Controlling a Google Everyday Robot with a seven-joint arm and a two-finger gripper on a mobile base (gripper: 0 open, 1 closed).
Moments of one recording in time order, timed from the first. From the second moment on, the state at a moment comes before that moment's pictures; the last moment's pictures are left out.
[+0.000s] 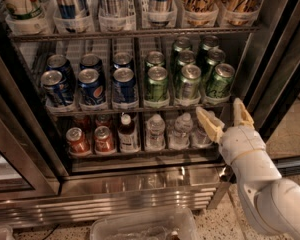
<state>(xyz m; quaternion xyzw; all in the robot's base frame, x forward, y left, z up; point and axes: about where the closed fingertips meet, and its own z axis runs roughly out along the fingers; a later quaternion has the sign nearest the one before) 0.542 -0.203 0.829 -0.09 0.66 0.04 0.74</state>
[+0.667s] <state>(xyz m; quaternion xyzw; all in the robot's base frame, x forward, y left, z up) 0.568 -0.205 0.827 -0.09 0.66 0.05 0.74</state>
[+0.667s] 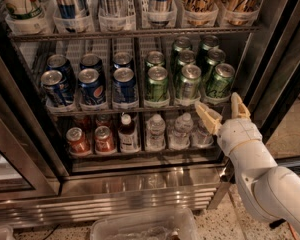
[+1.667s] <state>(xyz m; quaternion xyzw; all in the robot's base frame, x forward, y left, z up) 0.630 -0.227 0.834 -0.07 0.66 0.03 0.75</state>
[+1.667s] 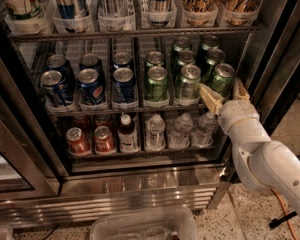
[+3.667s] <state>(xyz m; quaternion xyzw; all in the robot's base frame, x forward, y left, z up) 0.646 -0.227 0.839 -0.07 0.66 0.03 0.75</state>
